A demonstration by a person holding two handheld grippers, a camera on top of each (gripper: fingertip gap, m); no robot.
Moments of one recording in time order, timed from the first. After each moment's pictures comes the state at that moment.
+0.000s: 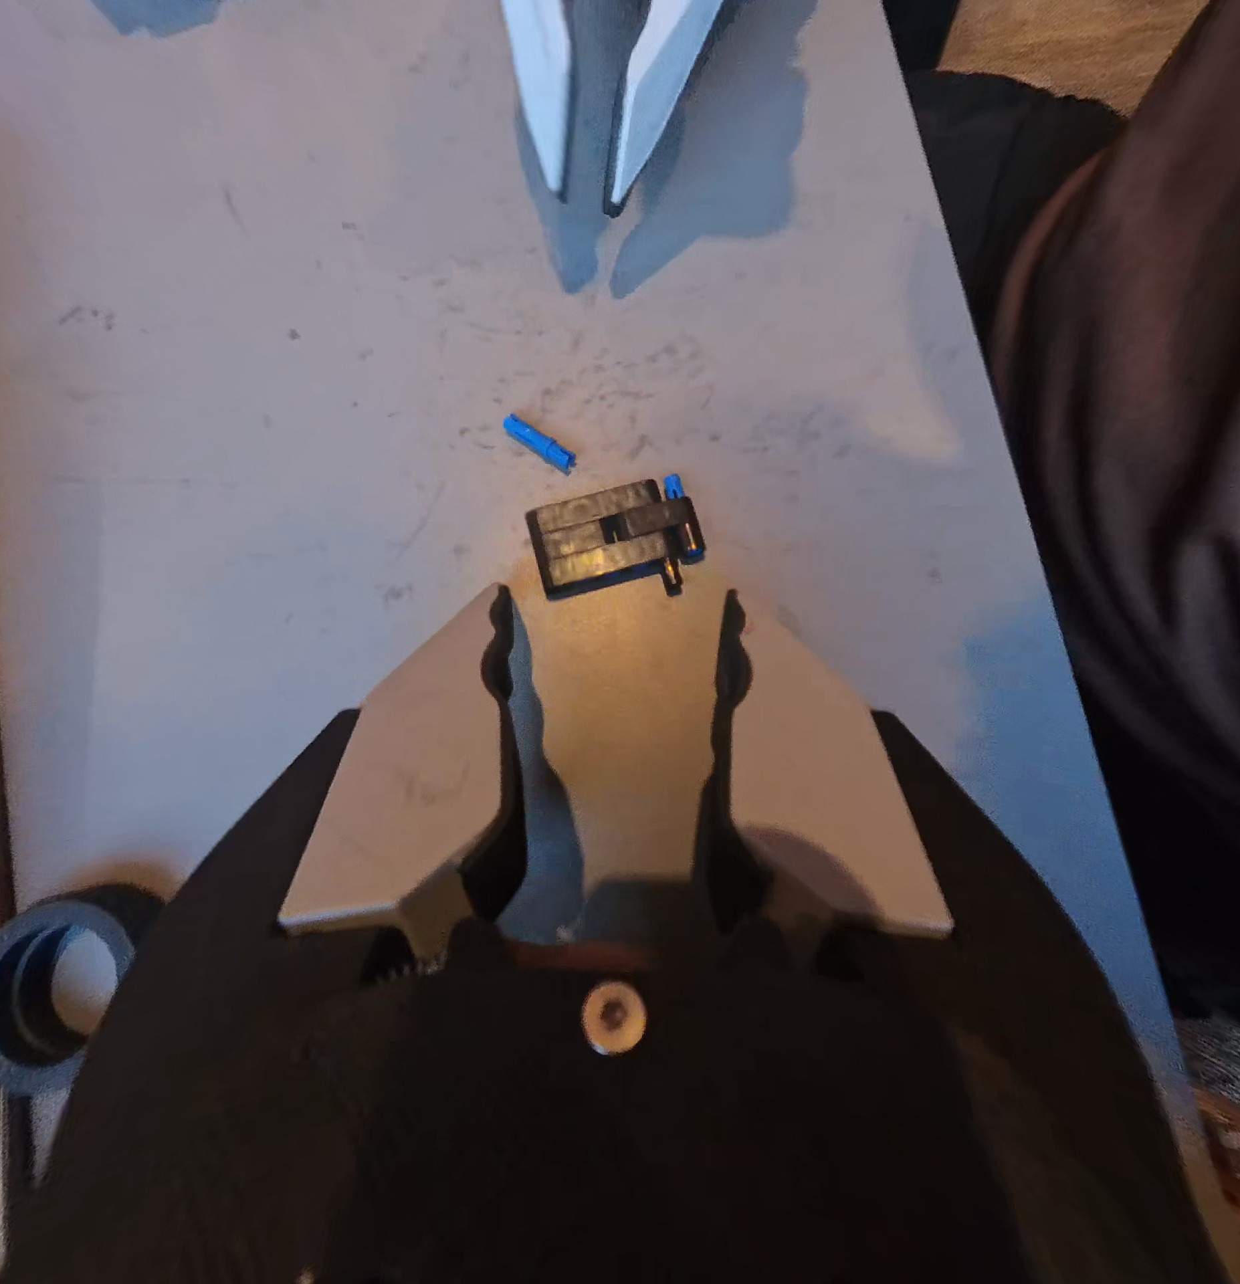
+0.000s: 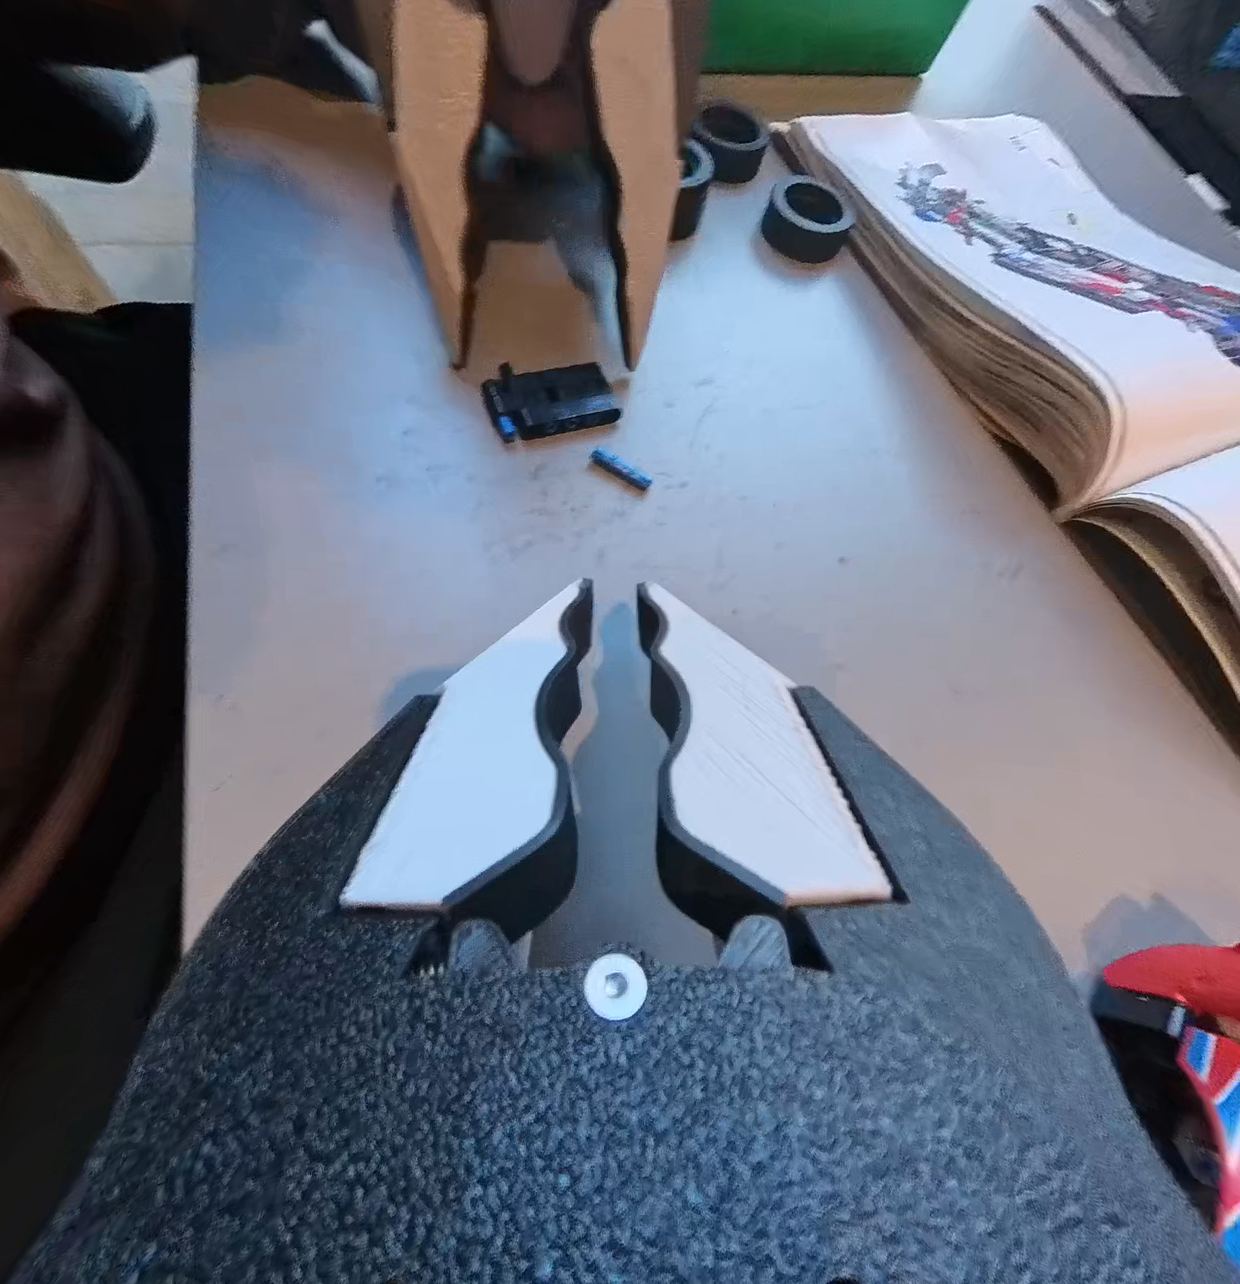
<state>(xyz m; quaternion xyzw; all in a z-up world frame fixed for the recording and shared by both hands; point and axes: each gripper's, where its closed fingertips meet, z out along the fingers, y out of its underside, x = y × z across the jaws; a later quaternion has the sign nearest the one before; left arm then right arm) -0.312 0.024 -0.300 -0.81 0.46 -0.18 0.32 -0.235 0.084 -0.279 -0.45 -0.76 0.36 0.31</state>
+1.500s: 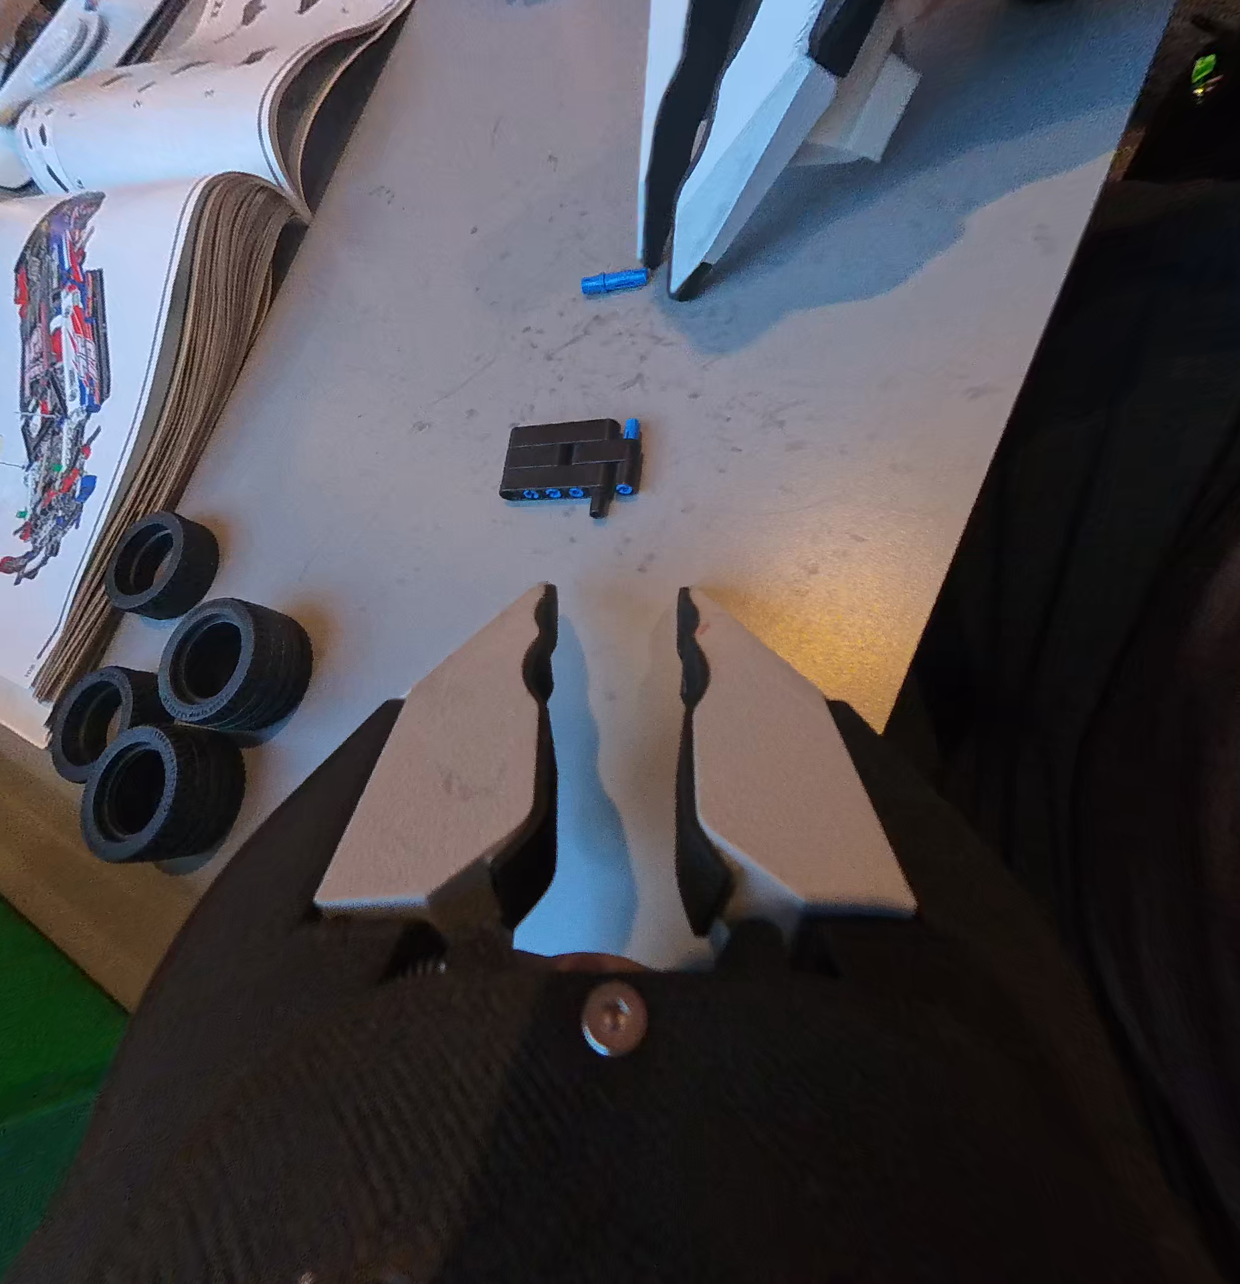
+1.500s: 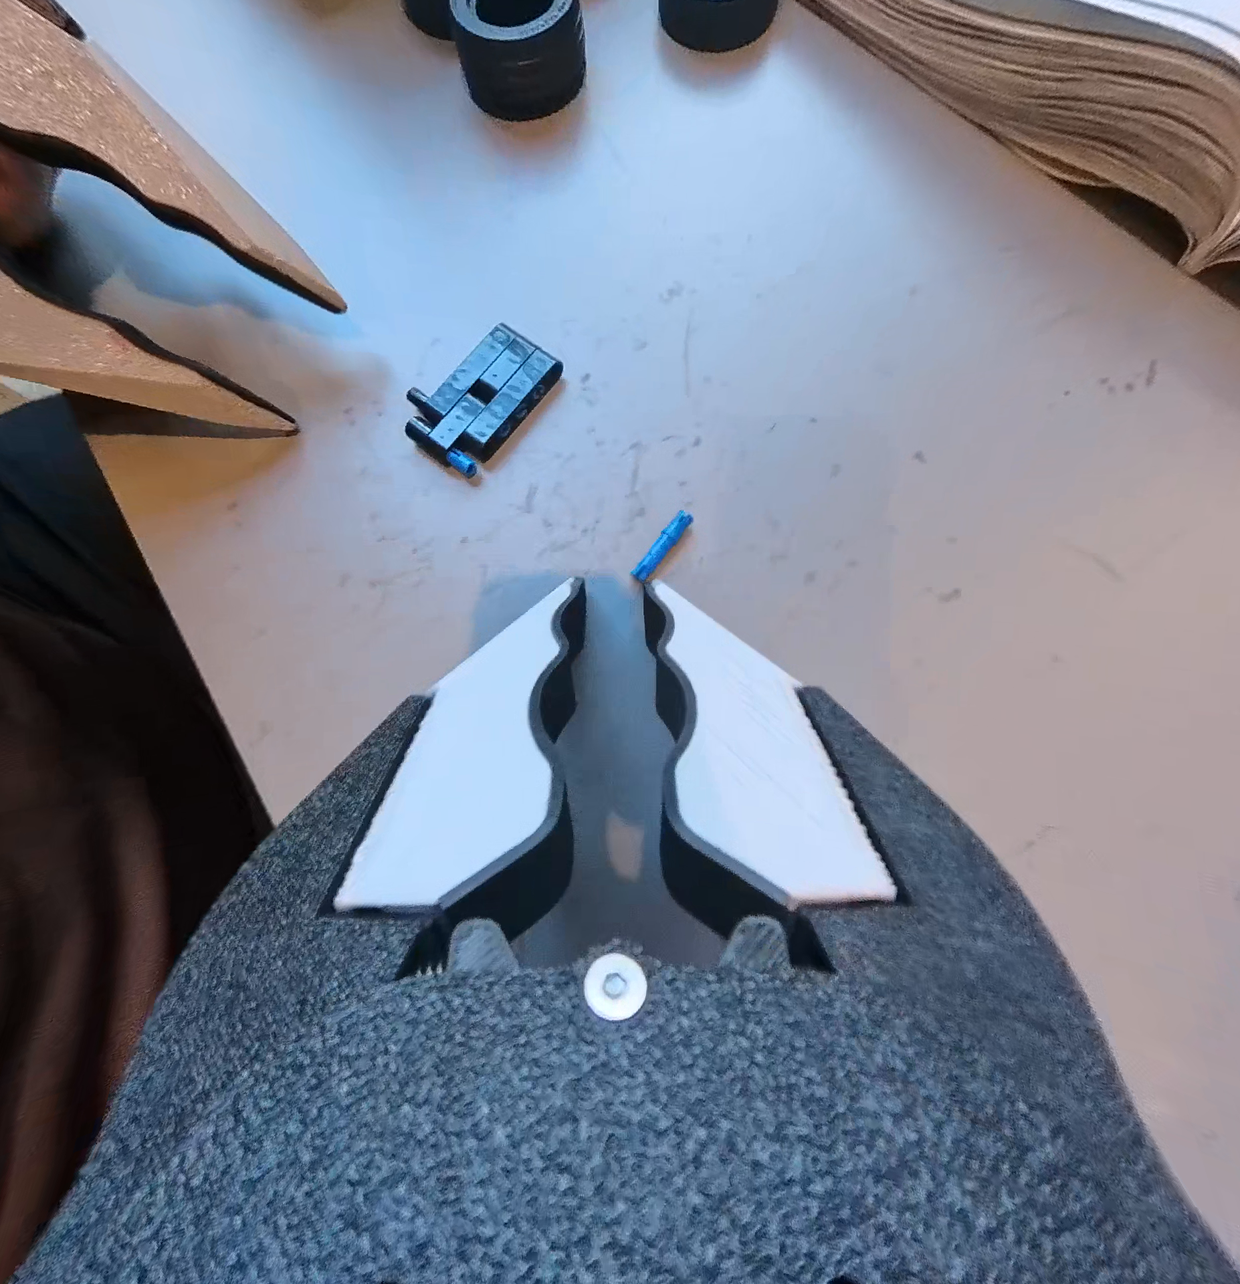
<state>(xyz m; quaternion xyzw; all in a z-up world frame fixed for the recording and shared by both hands) -0.307 -0.023 -0.293 -0.87 0.26 0.04 0.42 -0.251 0.070 -0.300 -0.63 -0.67 0.30 0.24</state>
